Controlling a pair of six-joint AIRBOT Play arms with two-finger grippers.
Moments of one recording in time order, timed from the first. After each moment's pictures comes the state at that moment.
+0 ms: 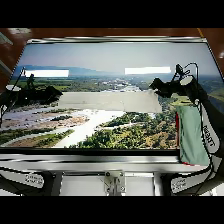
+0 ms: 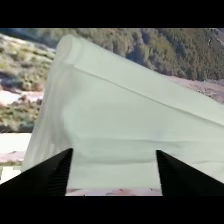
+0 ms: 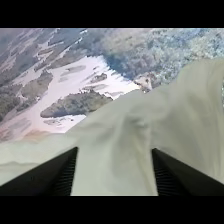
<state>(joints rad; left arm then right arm) 0.28 -1.67 1.23 0.70 -0.93 -1.20 -0.08 -1.69 1.34 -0.91 0.77 1.51</state>
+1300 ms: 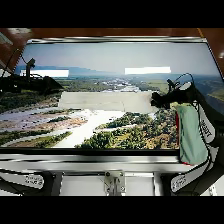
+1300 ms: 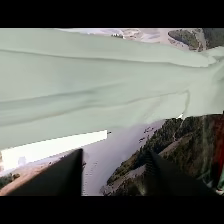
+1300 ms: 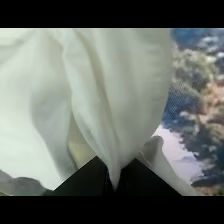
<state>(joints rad) 0.24 -1.63 1.45 0.70 -1.31 -1.20 -0.15 -1.81 1.34 -0.90 1.08 1.36</state>
